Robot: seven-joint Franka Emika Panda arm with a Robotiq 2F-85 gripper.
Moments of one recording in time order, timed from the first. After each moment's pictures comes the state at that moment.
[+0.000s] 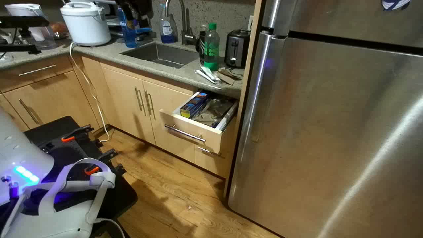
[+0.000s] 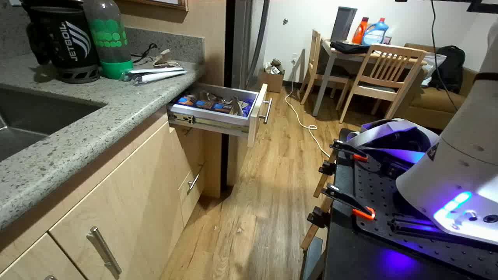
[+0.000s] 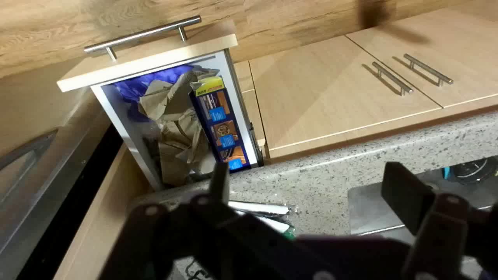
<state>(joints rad) 0.01 -0.54 -0.12 -2.40 0.03 2.12 -0.09</state>
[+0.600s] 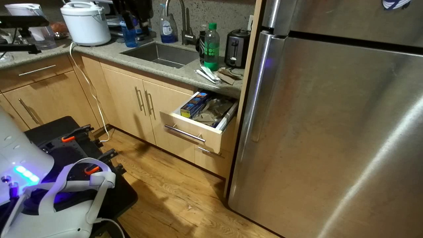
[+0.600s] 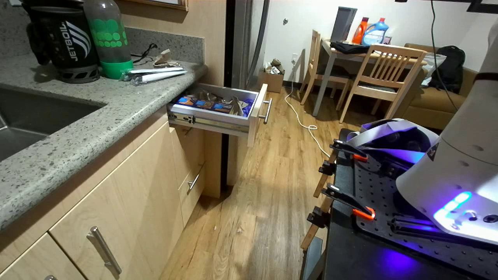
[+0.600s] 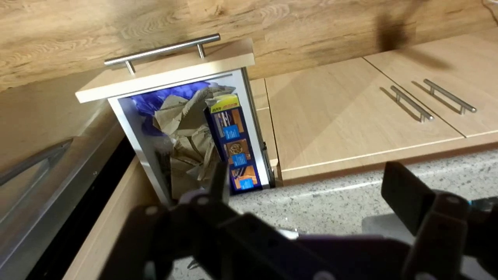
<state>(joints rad) 0.00 -0.51 -0.10 -2.42 -0.04 2.11 -0.09</state>
